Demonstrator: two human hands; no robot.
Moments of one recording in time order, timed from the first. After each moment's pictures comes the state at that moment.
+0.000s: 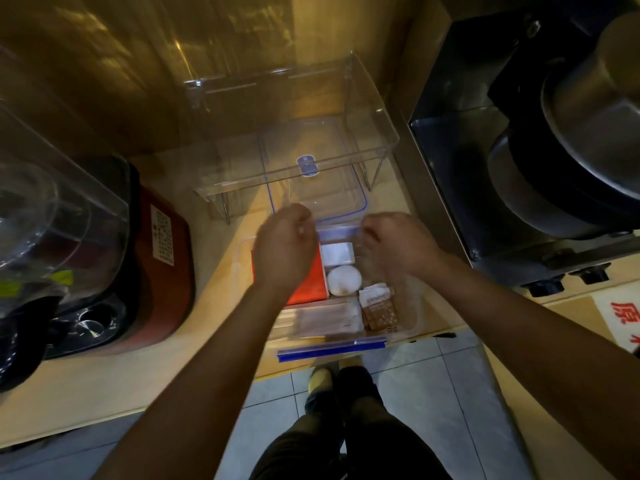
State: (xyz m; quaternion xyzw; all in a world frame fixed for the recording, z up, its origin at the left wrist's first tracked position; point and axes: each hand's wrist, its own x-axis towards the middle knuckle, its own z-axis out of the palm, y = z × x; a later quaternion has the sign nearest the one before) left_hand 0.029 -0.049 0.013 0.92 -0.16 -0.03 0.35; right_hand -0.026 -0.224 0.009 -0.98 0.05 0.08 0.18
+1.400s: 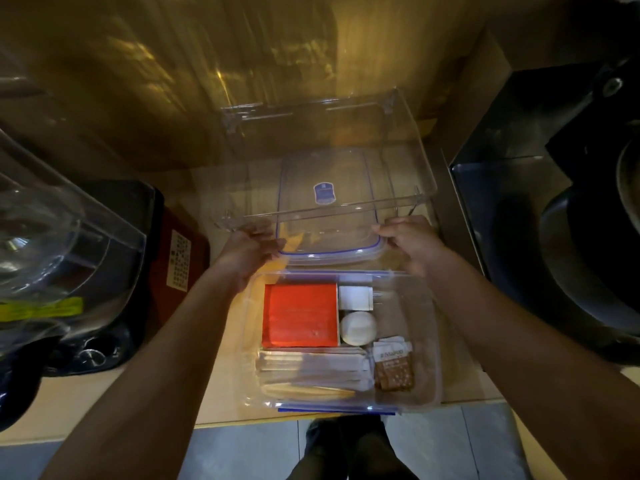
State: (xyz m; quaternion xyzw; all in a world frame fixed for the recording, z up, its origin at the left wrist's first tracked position) left_hand 0.125 -0.003 -0.025 0.72 0.15 -0.28 0.61; right_hand 0.062 -0.246 -0.016 -0.65 0.38 0.11 0.65
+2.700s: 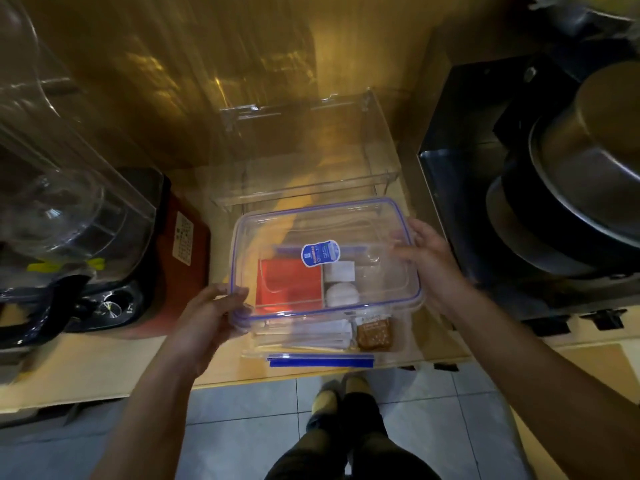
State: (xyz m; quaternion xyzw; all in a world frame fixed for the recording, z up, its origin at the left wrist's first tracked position) left_hand -0.019 0.048 0.033 0.72 0.21 -0.28 0.60; right_hand -0.051 -0.251 0.024 -0.61 0.28 0.00 0.75
